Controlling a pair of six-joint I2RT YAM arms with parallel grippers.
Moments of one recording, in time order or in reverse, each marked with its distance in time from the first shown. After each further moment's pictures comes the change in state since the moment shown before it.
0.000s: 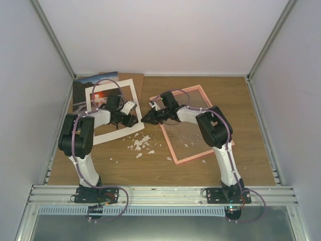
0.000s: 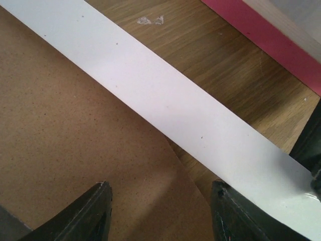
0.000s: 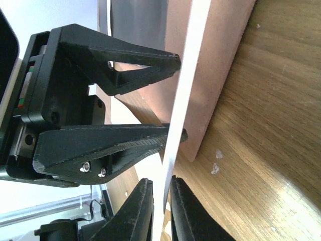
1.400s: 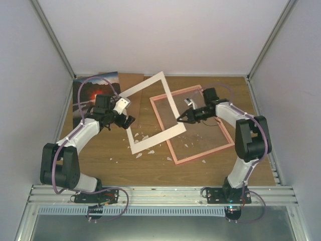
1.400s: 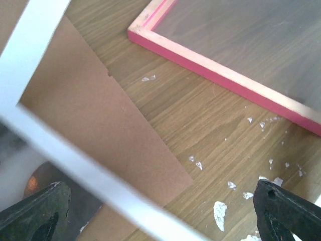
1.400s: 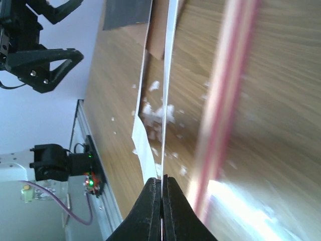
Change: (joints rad) left arm 0.011 -0.423 -0.119 -0.083 -0.064 0.102; right arm -0.314 -0.443 -0.280 -0.533 -0.121 -0.619
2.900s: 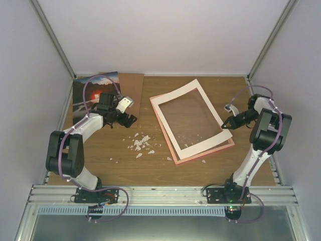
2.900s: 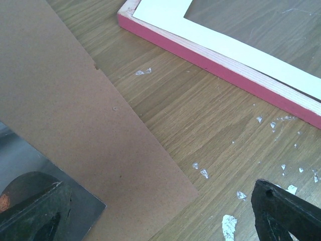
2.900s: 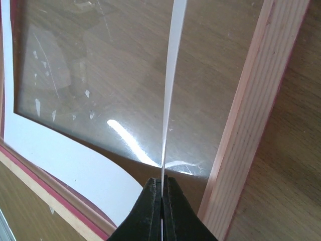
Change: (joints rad) left arm 0.001 0.143 0.050 0.021 0.037 0.015; right arm -0.619 0.158 0.188 -0.666 0.390 -1.060
